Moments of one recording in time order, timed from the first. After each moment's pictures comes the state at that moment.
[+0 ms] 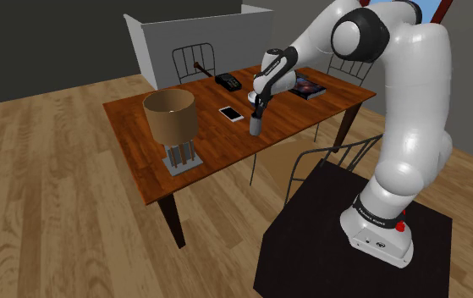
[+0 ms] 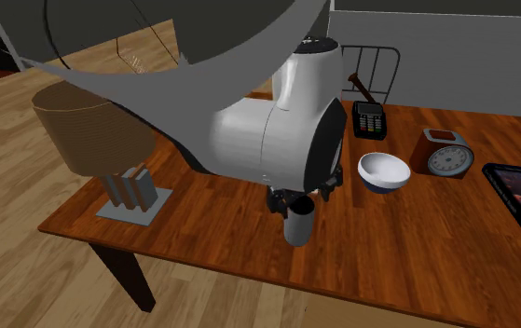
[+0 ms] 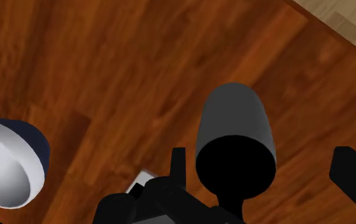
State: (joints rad) arm -0.20 0.46 -0.19 -1.98 0.05 2.64 -0.71
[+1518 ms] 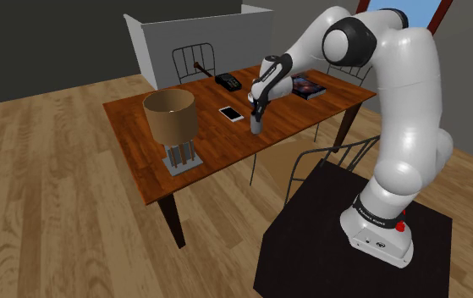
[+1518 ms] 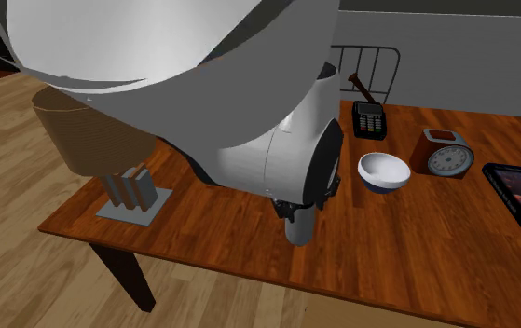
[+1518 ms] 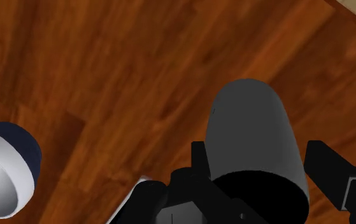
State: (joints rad) arm -0.22 0.54 -0.17 -1.94 0.07 2.69 -0.73
